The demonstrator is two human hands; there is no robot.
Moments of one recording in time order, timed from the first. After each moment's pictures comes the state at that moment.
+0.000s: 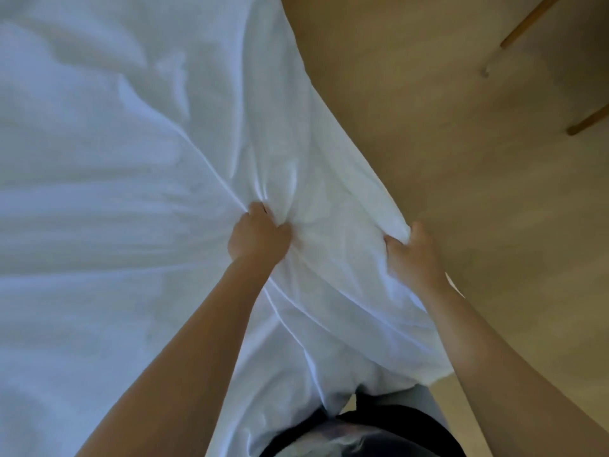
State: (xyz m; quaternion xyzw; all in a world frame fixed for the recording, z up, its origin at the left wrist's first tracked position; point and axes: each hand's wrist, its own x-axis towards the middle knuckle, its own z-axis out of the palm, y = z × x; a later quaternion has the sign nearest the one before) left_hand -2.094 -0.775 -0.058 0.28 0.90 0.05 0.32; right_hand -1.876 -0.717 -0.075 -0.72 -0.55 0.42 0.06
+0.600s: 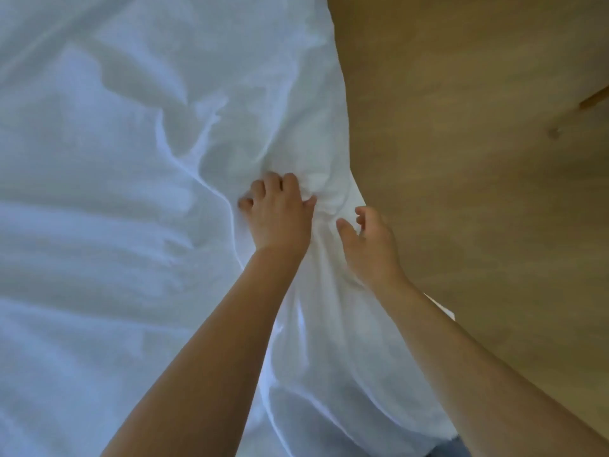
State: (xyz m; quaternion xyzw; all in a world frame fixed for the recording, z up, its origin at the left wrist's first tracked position) left_hand -2.123 -0.659 -0.056 0.38 0.92 0.00 0.08; right_hand -2.003 -0.619 -0.083 -0.56 -0.65 0.51 0.07
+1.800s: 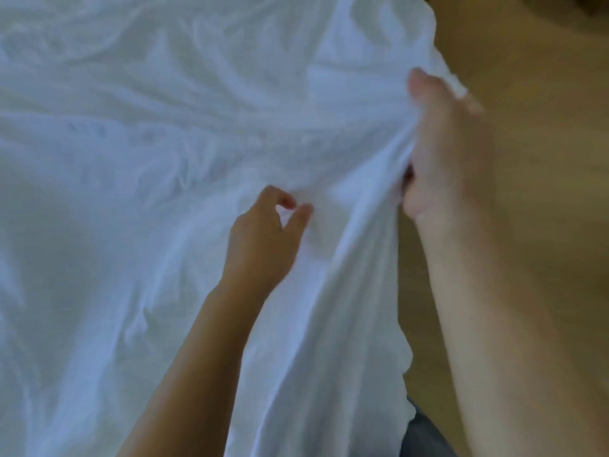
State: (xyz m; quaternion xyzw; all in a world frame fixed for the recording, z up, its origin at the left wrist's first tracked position) left_hand -2.161 -0.630 0.038 0.17 0.94 0.26 0.17; right_hand -2.126 -0.463 0.054 -0.39 -0.41 0.78 0.25
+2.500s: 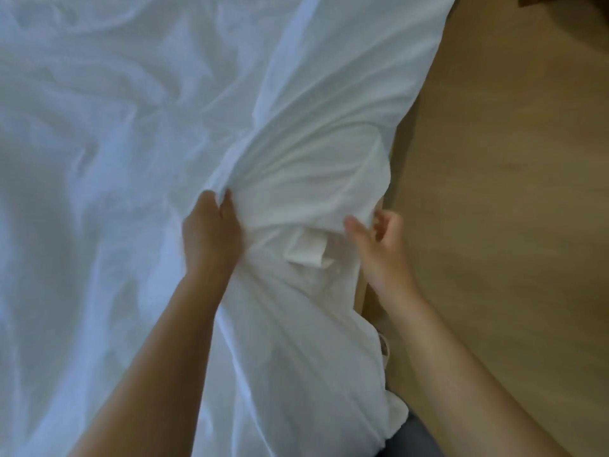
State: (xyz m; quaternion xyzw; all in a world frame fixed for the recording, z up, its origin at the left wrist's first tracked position) left_hand -2.222 -0.683 -0.003 0.00 0.97 0.26 0.04; right_hand -2.100 -0.534 -0.042 -0.47 -0.59 0.66 -0.01
